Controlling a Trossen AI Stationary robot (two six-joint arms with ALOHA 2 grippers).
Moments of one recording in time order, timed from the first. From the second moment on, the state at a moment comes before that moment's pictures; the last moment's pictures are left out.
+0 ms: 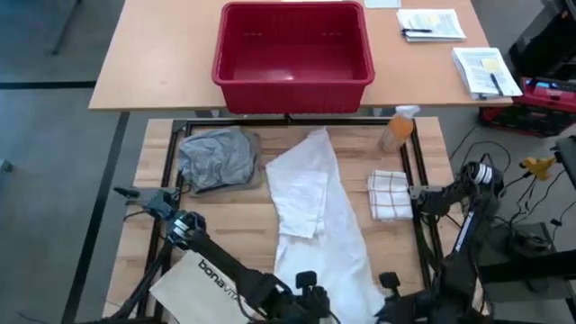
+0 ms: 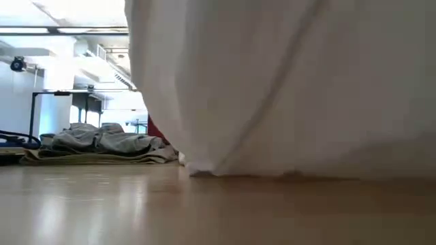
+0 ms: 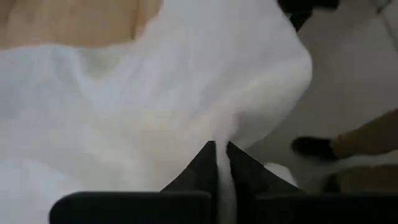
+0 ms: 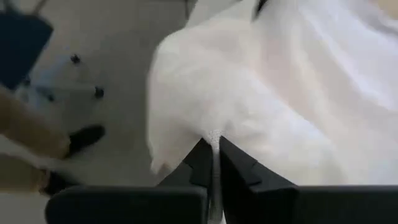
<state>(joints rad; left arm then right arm) -0.63 2.36 2.33 -0.72 -0.29 -0.59 1.13 1.58 1.23 -0.52 0.52 0.77</state>
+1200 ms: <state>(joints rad) -0.60 2.21 2.15 -0.59 -0.38 -0.39 0.74 1.23 0.99 -0.36 0.10 0.45</state>
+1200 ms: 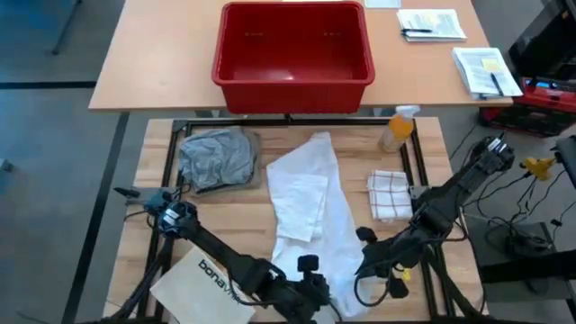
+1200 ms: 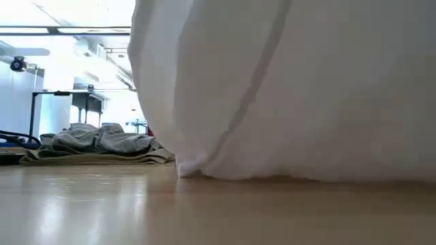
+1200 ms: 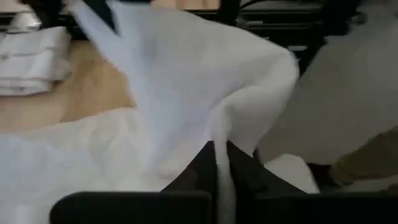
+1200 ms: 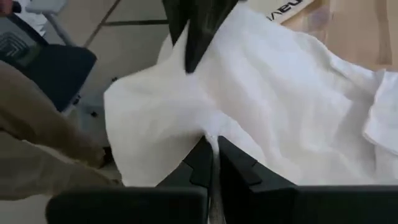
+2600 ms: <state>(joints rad) 0.16 1.57 1.06 0.04 0.33 -0.51 -0.37 1.19 1.05 -0.56 -0.37 -0.06</state>
